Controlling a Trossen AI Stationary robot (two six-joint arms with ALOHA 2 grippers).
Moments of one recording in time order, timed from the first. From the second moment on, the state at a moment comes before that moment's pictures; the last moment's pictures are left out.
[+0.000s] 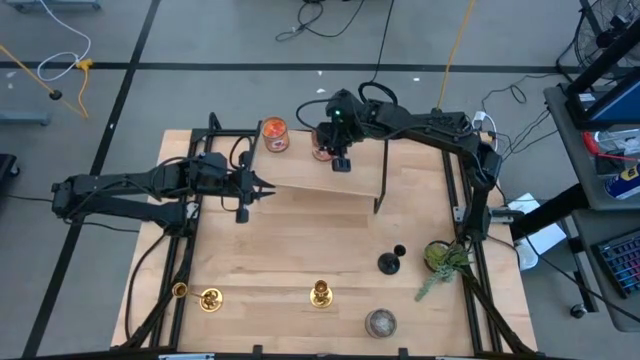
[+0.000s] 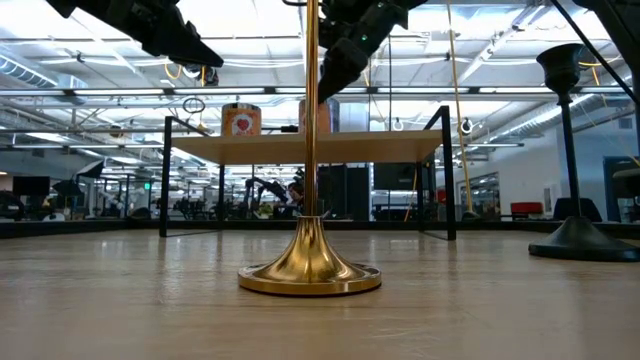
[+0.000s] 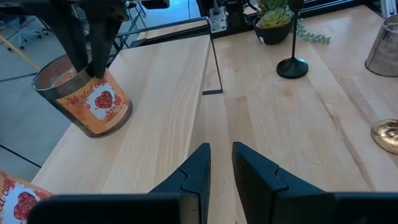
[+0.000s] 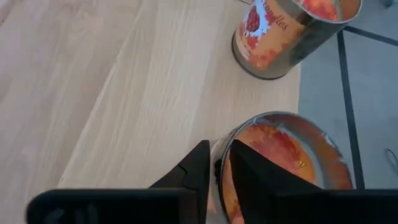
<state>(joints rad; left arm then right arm) 0.17 0.86 0.73 -0.30 0.05 0.29 -0.42 1.88 1.85 -0.78 -0.18 -0.54</state>
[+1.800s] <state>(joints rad) 0.17 0.86 0.73 -0.31 0.05 0.23 0.41 1.77 1.45 -1.02 -0.37 0.69</state>
